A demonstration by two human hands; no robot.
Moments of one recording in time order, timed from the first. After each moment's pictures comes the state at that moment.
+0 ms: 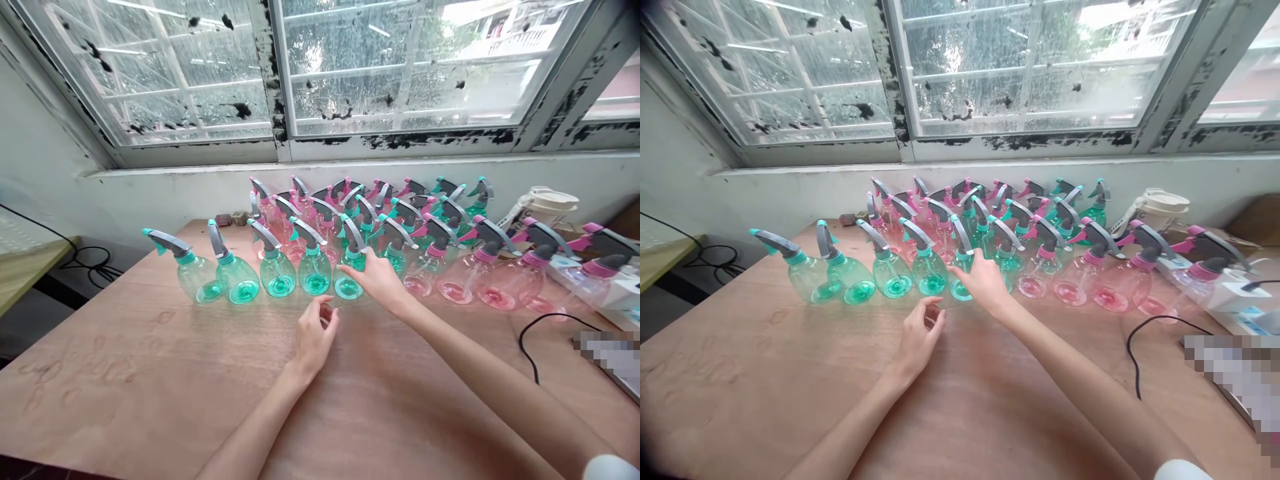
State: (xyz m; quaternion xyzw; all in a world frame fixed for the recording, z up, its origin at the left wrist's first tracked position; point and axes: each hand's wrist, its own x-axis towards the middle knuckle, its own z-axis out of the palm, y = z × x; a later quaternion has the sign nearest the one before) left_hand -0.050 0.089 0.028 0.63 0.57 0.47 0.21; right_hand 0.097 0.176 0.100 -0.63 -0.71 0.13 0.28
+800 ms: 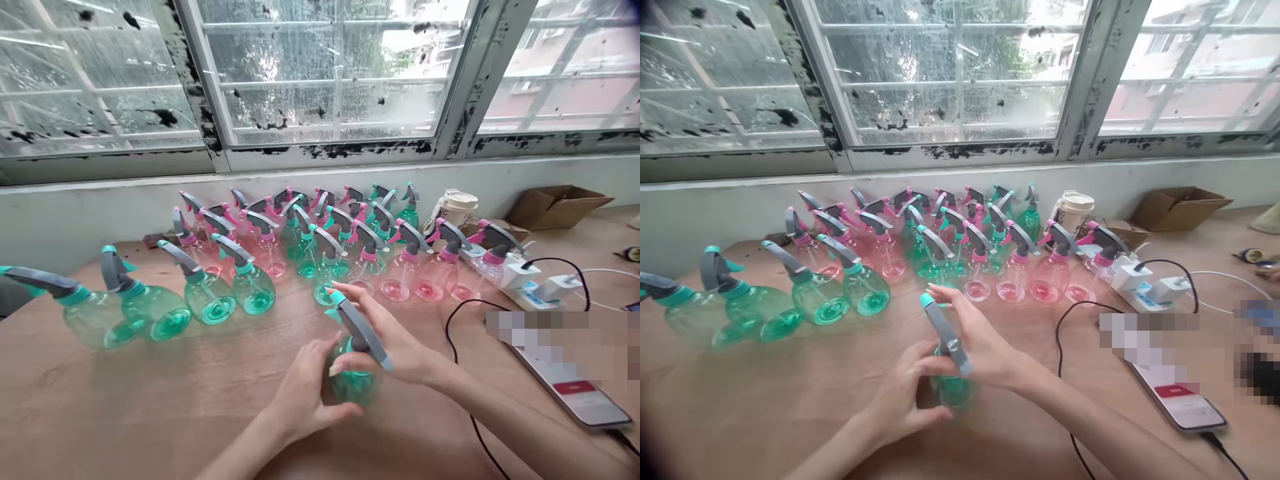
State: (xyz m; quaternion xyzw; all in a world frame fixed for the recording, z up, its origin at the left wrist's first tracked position) left_hand 0.011 0.072 0.023 0.85 0.35 0.31 0.24; right_hand 0.209 0.094 0.107 -0.33 -0.76 0.40 0.40
